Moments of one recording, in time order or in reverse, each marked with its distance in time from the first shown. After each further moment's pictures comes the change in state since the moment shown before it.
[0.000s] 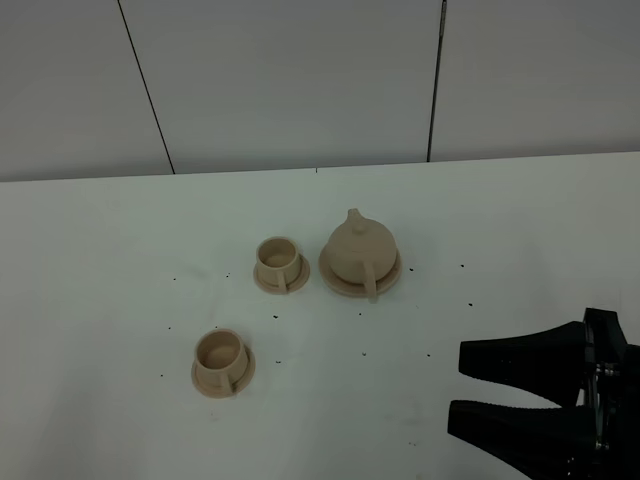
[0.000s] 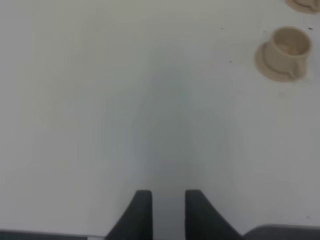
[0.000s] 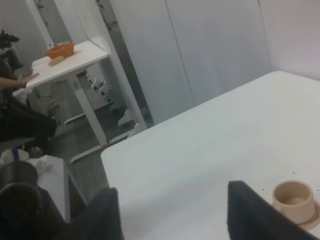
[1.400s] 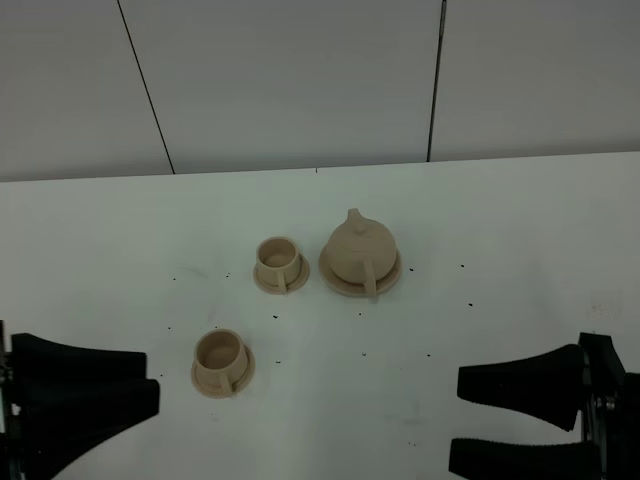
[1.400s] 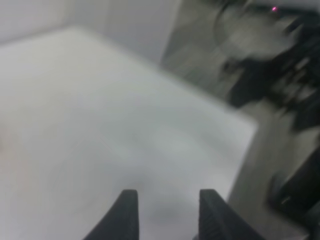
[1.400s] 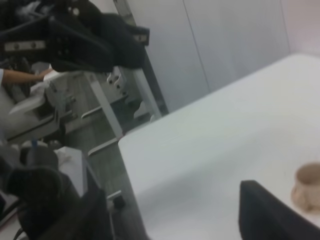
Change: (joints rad) left arm 0.000 0.758 -0.080 -1.144 -0.066 1.188; right arm 0.000 0.000 0.039 0.000 0.050 -0.026
